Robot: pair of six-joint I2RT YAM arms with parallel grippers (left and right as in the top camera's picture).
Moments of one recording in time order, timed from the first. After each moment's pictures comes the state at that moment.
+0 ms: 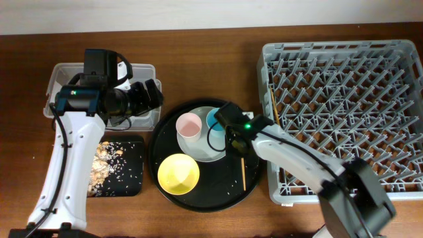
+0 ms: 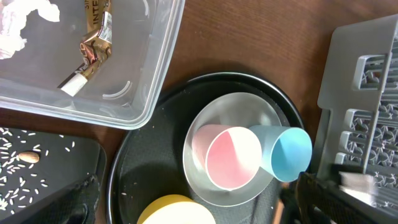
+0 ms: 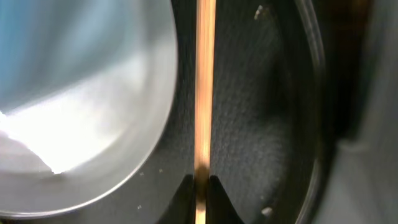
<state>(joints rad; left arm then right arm) -0.05 1.54 1.47 -1.04 0.25 -0.40 0.63 1.74 1.13 -0.79 0.12 0.62</state>
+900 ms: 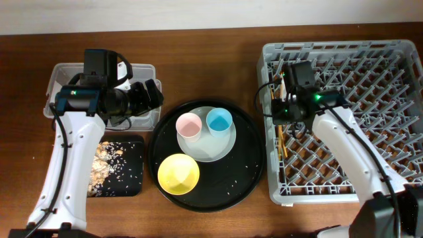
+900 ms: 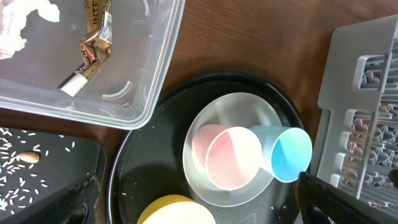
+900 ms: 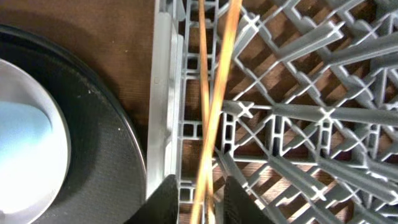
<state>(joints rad) -0.05 1.54 1.47 -1.04 0.25 -0.40 0.21 1.59 1.24 -0.83 0.07 0.16</state>
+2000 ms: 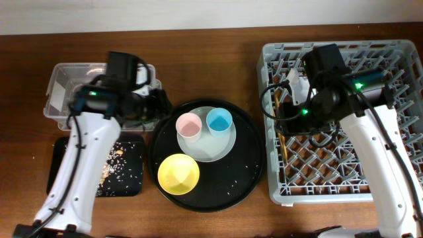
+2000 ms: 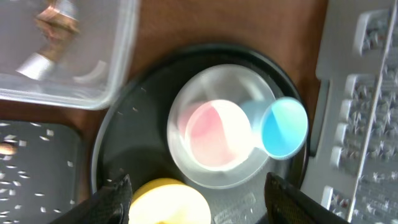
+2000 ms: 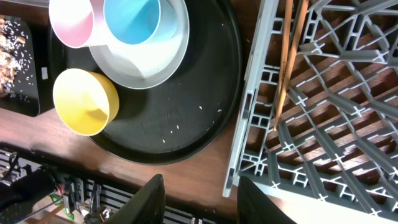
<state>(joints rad) -0.17 1.54 1.46 -1.07 0.22 -0.40 0.21 1.52 1.67 -1.52 -0.26 0.13</state>
